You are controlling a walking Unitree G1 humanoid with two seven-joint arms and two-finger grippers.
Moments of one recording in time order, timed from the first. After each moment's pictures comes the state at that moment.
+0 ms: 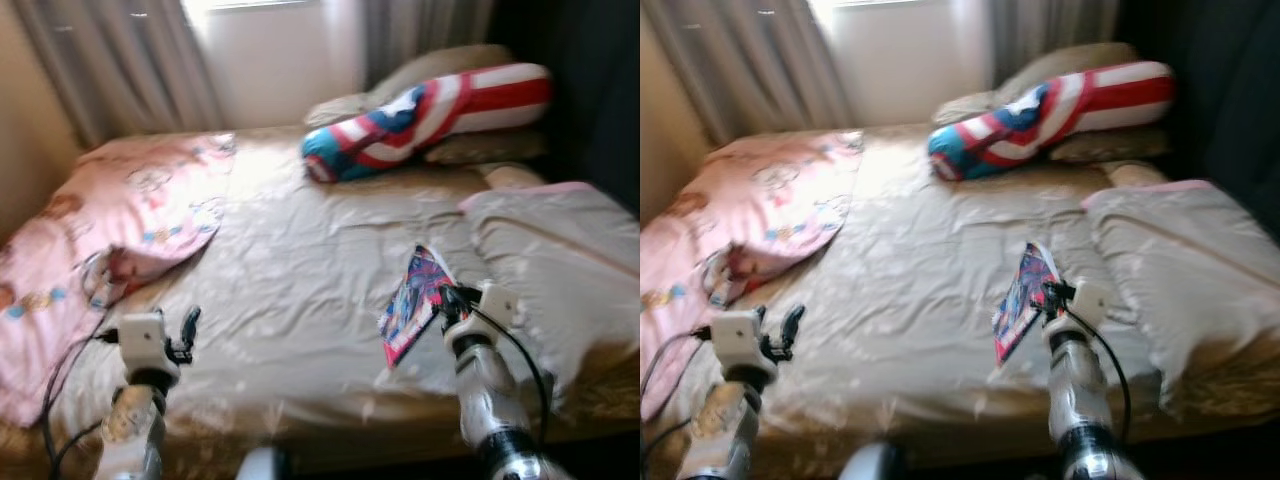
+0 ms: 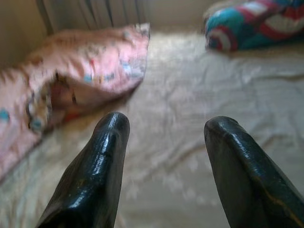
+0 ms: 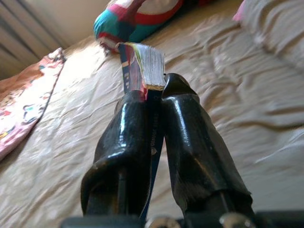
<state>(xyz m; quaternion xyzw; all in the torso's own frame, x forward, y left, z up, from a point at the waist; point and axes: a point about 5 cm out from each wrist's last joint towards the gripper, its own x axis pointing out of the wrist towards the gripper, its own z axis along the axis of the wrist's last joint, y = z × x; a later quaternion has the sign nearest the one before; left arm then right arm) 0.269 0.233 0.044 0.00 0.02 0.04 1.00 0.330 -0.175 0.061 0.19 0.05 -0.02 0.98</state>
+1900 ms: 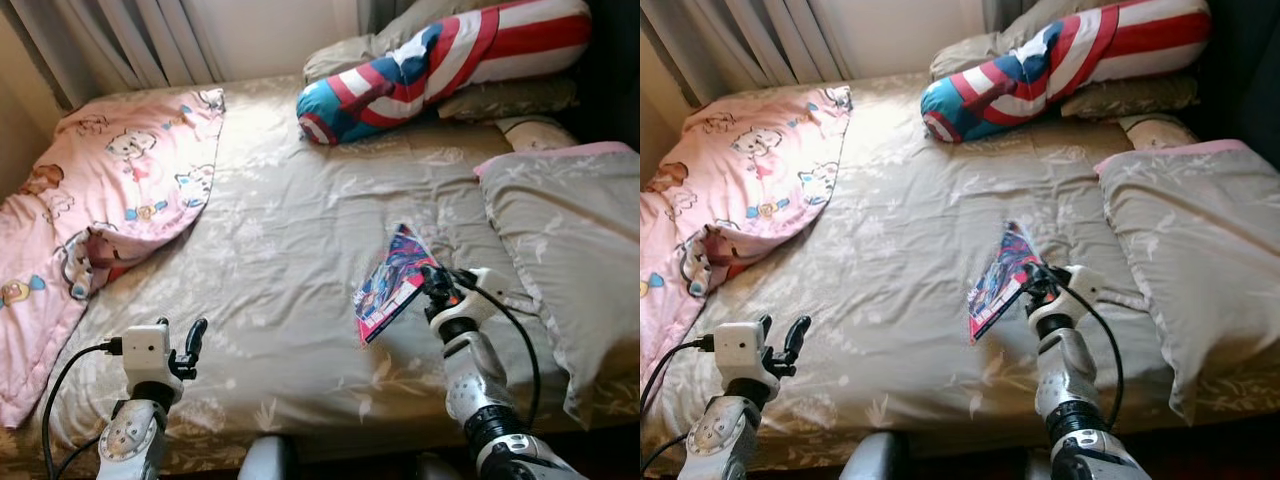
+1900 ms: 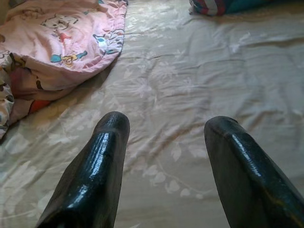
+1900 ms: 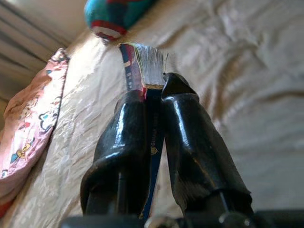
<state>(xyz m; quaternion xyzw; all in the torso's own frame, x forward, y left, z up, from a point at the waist) 0.255 0.237 0.060 0.02 0.02 0.02 1.00 0.337 -0.165 0.061 0.31 0.04 0.01 0.95</state>
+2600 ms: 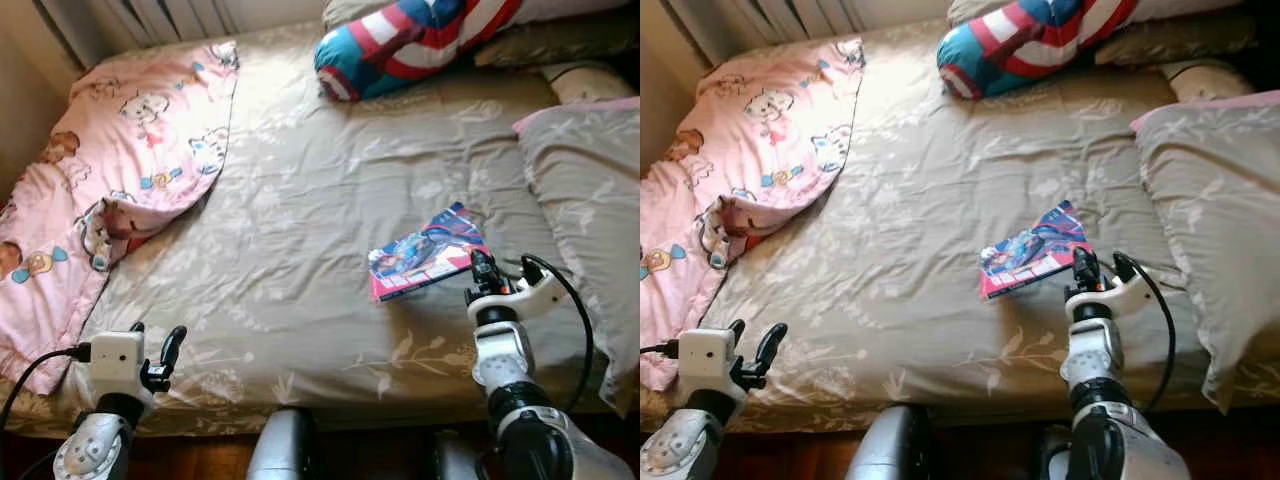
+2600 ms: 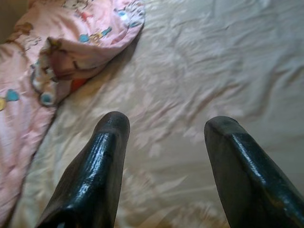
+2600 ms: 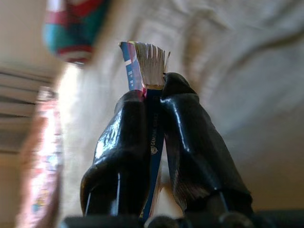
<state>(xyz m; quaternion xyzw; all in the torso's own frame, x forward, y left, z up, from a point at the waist) 0.221 0.257 0.084 0.07 0.04 0.01 1.00 0.339 -0.220 0.066 0.44 -0.01 -0.10 0.89</state>
